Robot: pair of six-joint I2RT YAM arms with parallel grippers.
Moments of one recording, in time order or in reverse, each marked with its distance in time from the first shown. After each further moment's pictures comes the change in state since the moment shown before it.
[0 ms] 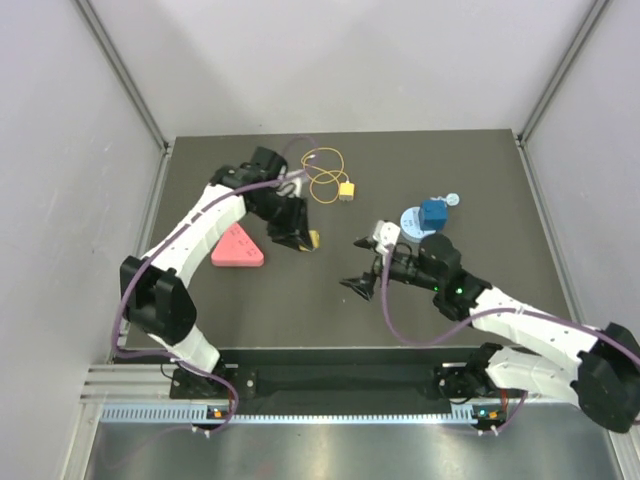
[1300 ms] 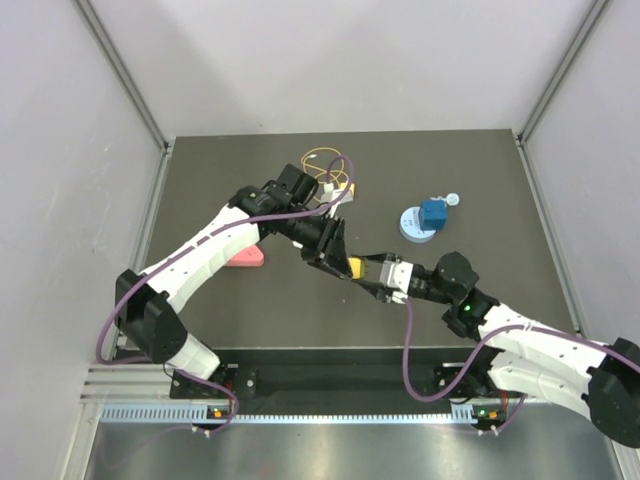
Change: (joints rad) left arm -0.285 -0.109 -0.089 0.176 0.369 -0.101; right arm 0.024 -0.152 -0.194 0.281 -0.138 -0.397
